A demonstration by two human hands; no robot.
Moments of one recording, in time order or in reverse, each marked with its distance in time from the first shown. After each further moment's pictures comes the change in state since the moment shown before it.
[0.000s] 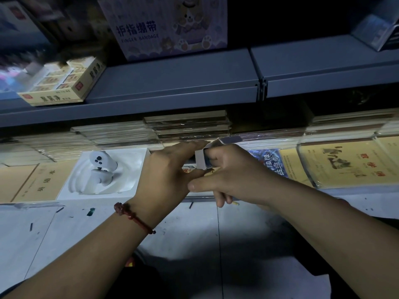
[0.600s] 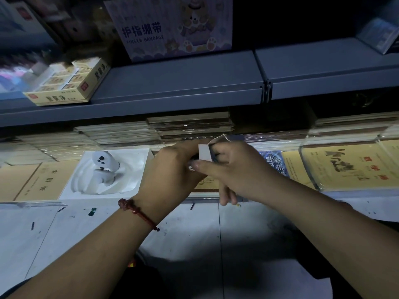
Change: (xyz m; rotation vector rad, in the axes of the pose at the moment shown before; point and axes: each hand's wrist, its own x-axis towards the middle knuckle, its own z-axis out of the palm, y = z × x) left_hand 0.008 -0.007 0.004 -0.014 -0.067 -0.047; right_hand 0.005 -0.003 0.001 -0.046 0.145 -0.035
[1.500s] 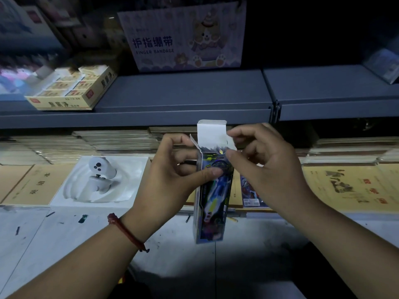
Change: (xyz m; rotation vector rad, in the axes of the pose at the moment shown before) left_hand 0.007 0.022 -0.014 -0.822 0.124 -0.454; right_hand 0.009 0.011 -0.026 -0.089 0.464 -0.389
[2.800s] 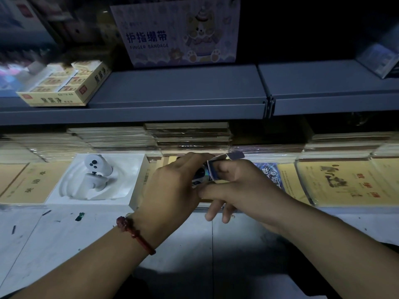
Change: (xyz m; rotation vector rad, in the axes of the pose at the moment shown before) left_hand -0.008 -0.026 0.001 0.833 -0.082 0.505; right_hand -0.017 -0.021 0.013 0.326 -0.507 0.635
